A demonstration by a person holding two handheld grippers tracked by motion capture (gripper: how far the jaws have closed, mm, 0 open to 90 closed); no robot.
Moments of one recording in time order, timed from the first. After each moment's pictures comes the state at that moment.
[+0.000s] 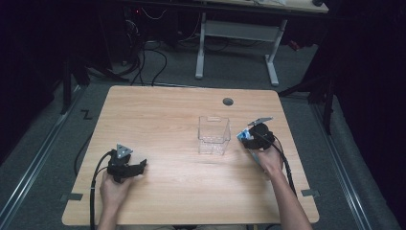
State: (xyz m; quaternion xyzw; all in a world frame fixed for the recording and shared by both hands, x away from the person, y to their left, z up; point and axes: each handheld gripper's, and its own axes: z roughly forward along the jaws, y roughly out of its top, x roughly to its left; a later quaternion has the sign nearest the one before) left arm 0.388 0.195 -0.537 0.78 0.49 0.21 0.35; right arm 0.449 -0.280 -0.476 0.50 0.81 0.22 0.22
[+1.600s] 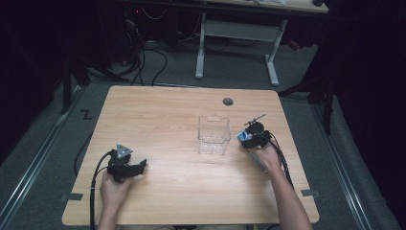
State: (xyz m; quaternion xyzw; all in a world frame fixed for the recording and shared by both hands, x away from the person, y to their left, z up) left arm 0.388 0.195 -0.537 0.78 0.49 0.21 0.35; right arm 0.472 -0.279 -0.494 0.52 0.83 0.15 0.17
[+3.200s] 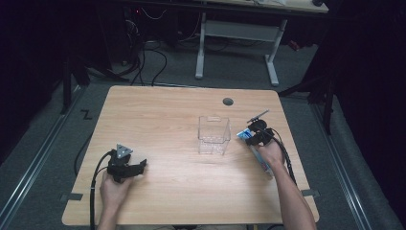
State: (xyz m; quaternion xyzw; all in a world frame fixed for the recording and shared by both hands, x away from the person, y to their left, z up) left arm 0.388 0.195 -0.537 0.78 0.49 0.21 0.35; right arm 0.479 -0.289 -0.484 0.52 0.83 0.15 0.12
